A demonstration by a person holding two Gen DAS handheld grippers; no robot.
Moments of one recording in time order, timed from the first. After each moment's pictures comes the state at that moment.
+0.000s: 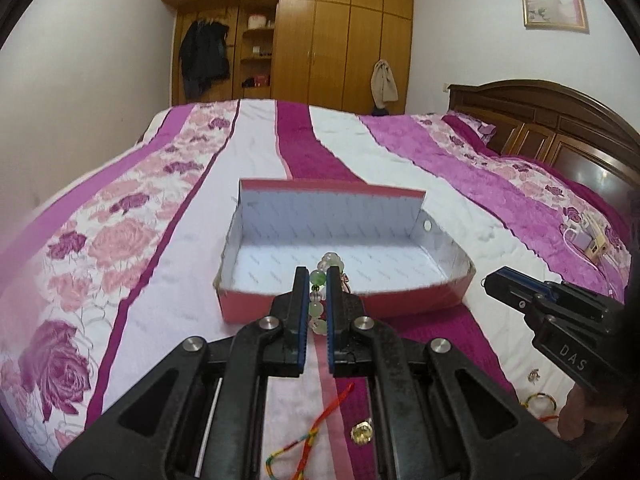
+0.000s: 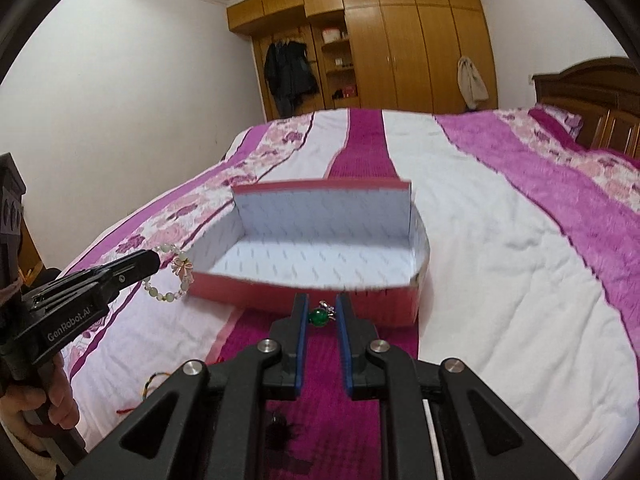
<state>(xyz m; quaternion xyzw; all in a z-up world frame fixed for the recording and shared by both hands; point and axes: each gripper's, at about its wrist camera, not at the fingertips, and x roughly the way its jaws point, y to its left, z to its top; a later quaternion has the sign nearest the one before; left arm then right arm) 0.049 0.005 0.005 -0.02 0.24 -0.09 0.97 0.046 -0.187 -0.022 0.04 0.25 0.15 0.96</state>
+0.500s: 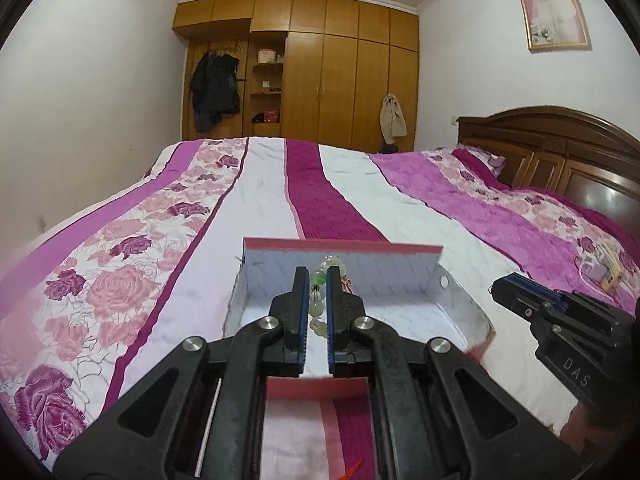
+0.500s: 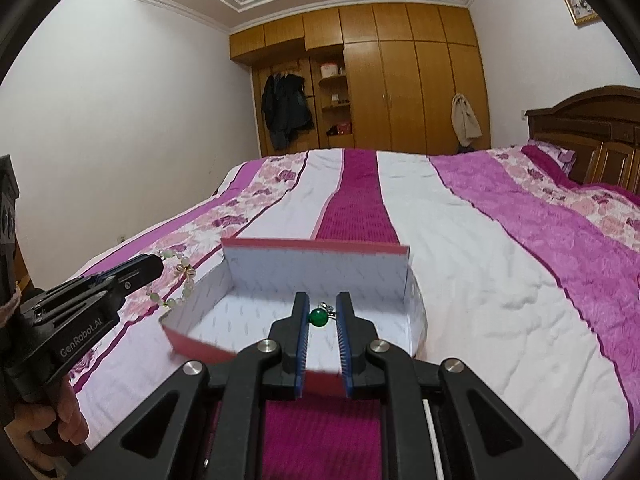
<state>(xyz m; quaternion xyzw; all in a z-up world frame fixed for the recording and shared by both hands) 0.082 0.003 0.021 -0.02 0.17 -0.06 0.98 0.081 -0.181 0.003 0.03 0.19 0.13 0.97</state>
